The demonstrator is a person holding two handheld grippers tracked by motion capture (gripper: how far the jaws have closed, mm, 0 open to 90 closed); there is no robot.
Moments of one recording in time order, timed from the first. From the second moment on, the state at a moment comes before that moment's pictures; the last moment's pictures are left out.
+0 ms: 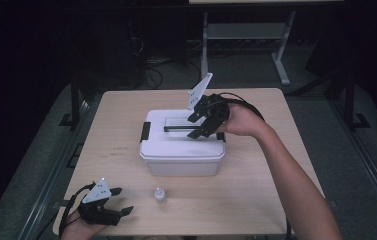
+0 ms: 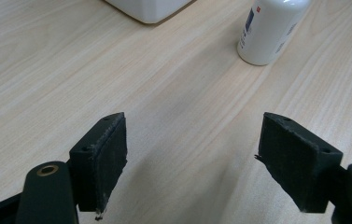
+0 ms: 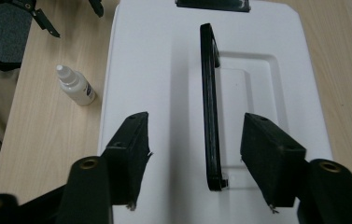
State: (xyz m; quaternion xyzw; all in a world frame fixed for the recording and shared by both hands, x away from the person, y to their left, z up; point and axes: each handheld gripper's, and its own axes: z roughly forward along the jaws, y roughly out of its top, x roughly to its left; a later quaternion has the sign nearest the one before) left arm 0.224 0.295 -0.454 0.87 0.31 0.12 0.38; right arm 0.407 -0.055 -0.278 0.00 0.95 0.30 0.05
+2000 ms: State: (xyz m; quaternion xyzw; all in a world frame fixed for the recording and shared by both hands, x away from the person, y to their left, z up) left arm 0.226 0.298 -0.456 0.87 0.31 0.12 0.38; right arm 0.436 -0.022 -0.287 0.00 0.95 0.30 0.04
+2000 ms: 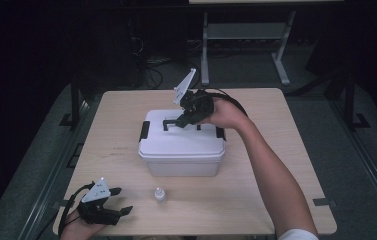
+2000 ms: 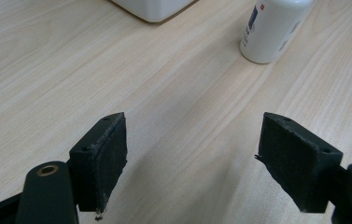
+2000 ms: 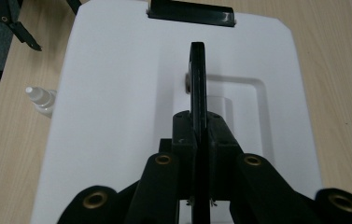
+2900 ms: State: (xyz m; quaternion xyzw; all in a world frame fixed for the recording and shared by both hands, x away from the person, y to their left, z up) left arm 0.225 0.297 -0.456 0.86 0.31 0.12 0.38; right arm 0.416 -0.046 -0.255 0.01 0.94 0.33 0.06
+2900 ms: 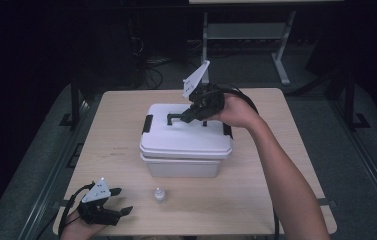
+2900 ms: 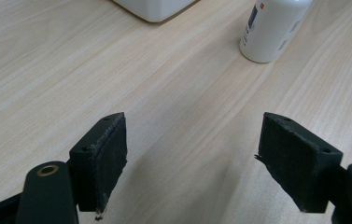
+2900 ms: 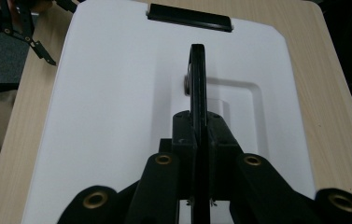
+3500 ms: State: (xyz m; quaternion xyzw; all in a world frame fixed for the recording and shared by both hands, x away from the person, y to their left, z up) left arm 0.225 0.298 -0.455 0.86 0.31 0.12 0.38; right arm 0.394 -0.084 -0.252 0.02 0.94 0.33 0.07
